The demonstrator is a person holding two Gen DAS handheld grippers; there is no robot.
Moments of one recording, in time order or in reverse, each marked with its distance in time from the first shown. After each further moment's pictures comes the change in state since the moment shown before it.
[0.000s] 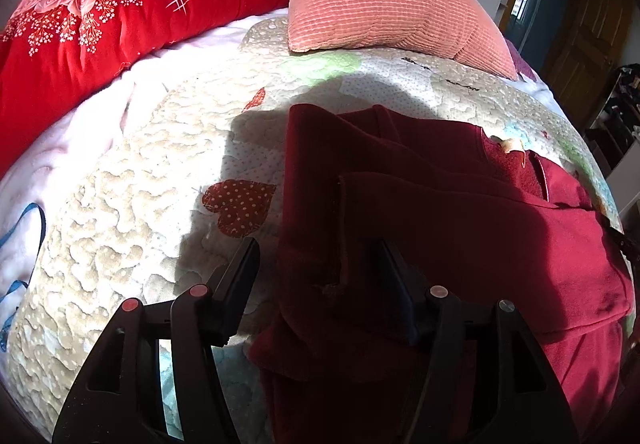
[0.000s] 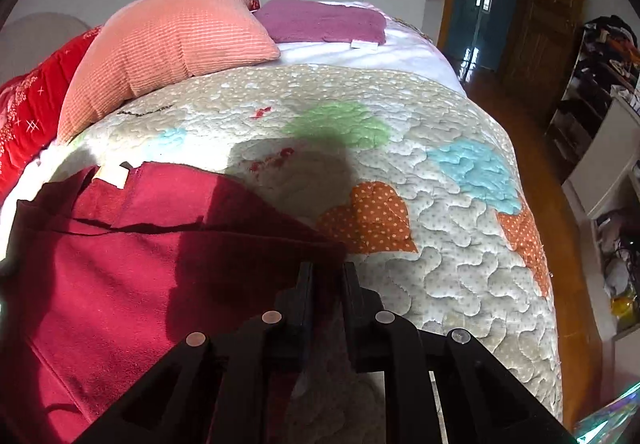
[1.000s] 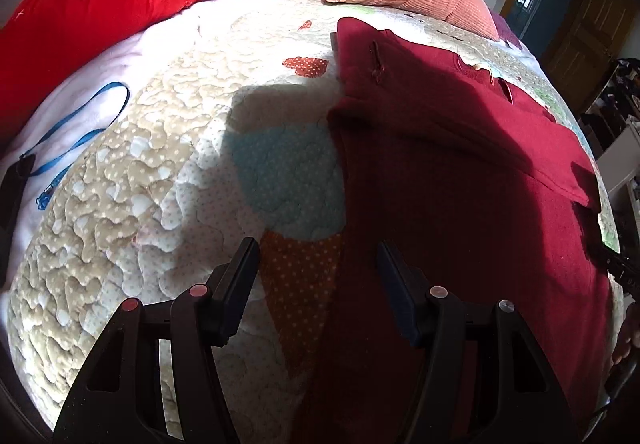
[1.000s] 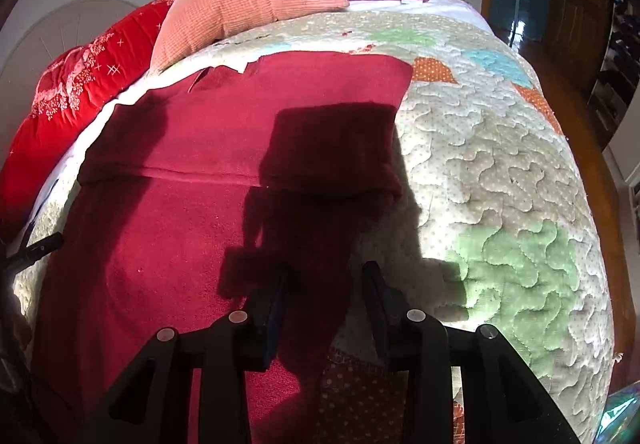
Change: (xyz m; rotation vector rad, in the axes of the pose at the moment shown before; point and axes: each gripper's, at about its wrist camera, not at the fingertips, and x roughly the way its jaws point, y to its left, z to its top) left arm -0.094 0.035 -0.112 -0.022 0.095 0.002; right arm -0.081 0.039 -0.121 -0.046 0.128 0.145
